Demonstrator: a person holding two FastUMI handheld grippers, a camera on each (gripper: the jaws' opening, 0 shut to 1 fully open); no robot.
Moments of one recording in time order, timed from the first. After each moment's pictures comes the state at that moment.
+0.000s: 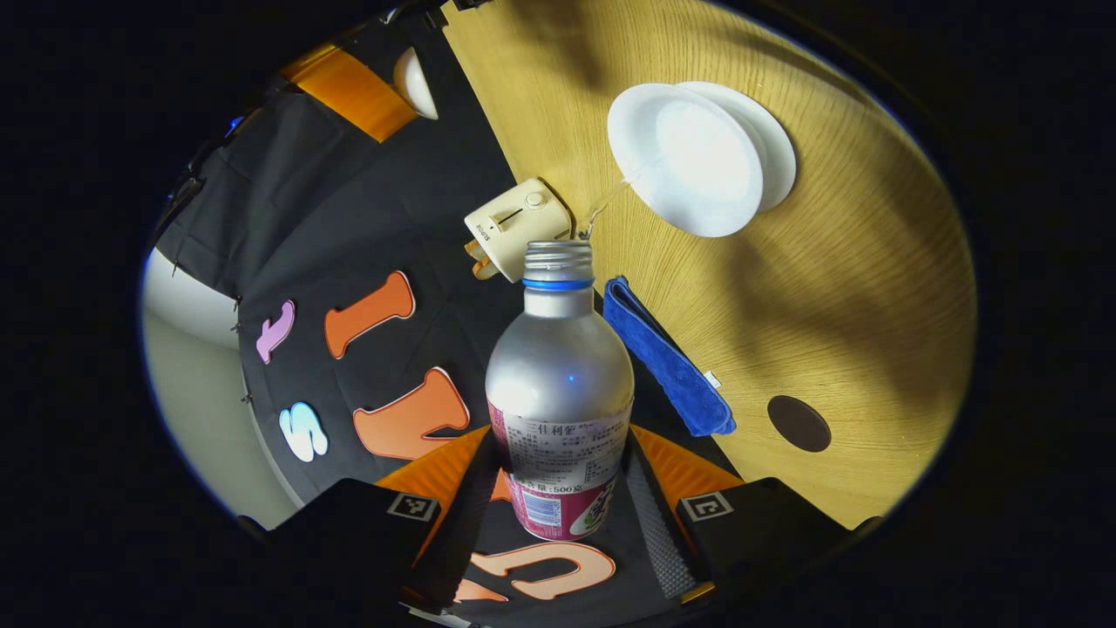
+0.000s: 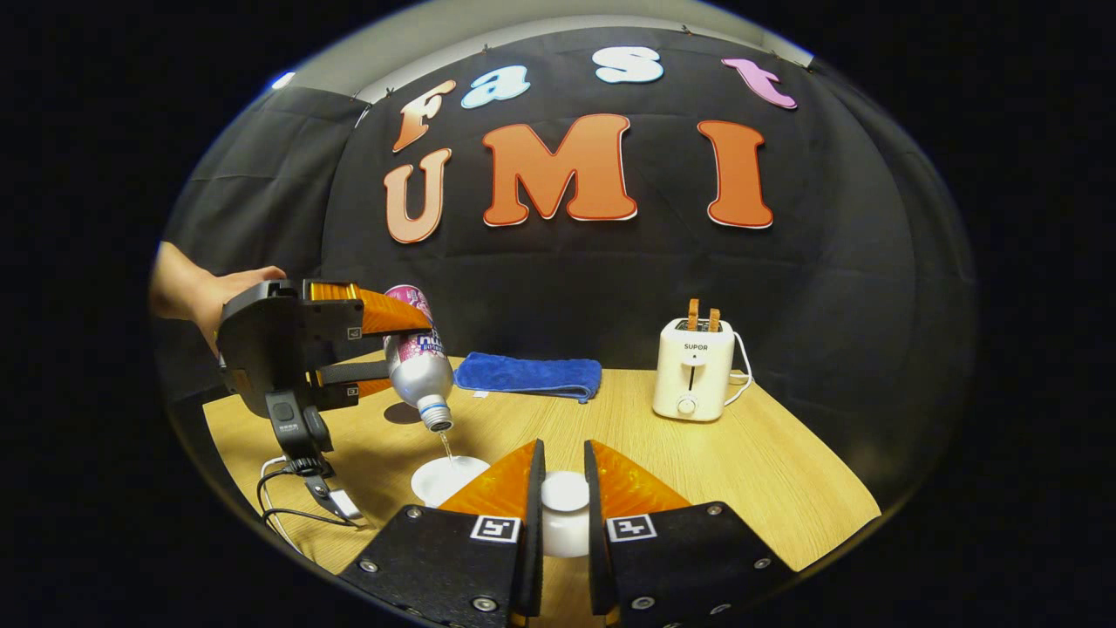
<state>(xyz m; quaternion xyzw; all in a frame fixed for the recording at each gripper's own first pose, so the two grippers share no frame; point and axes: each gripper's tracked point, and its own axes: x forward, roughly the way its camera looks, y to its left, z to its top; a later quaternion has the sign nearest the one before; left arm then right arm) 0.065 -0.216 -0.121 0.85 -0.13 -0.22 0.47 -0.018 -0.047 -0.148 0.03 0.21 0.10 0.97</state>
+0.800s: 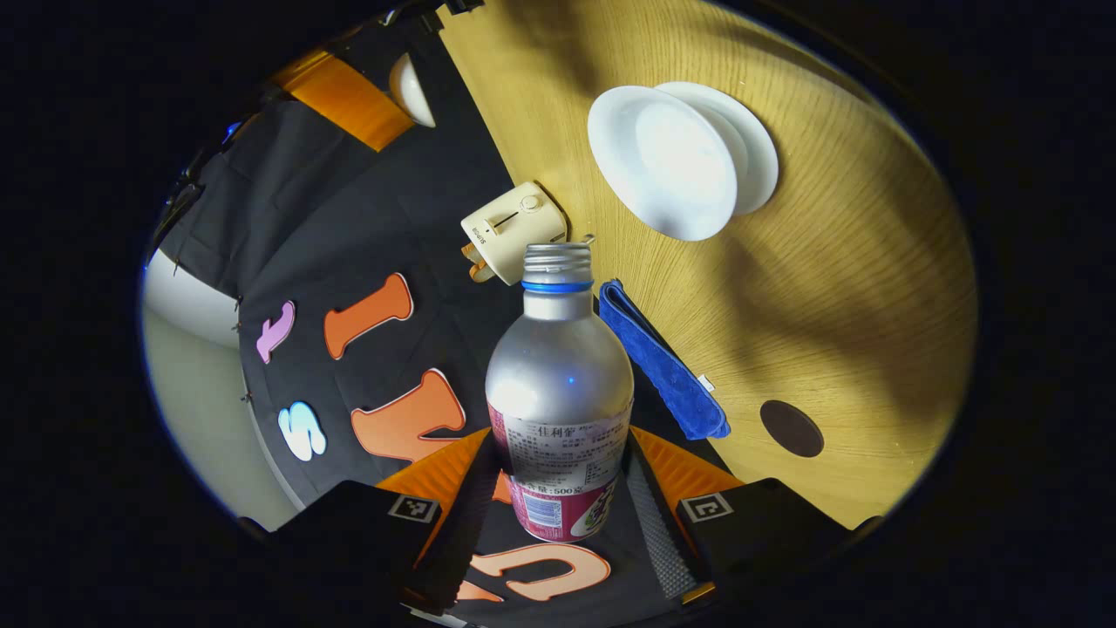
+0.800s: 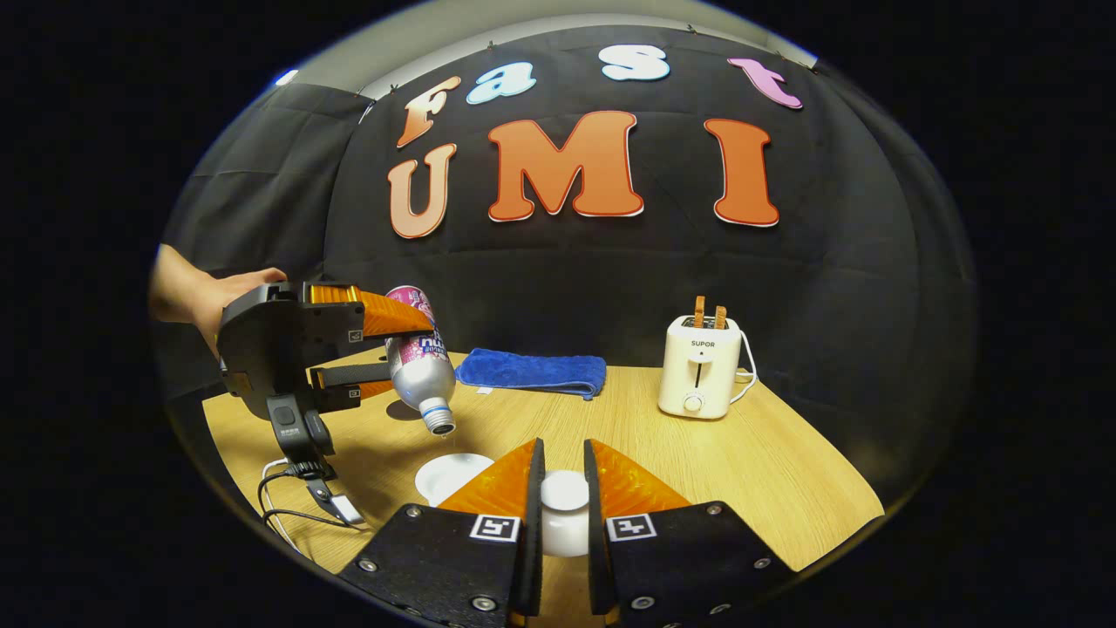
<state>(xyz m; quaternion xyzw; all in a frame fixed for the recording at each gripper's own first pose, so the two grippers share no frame) 0.058 -0.212 -0.128 0.83 -0.13 -0.22 0.49 -0.019 -0.033 -0.155 0.02 0.21 0.11 0.97</state>
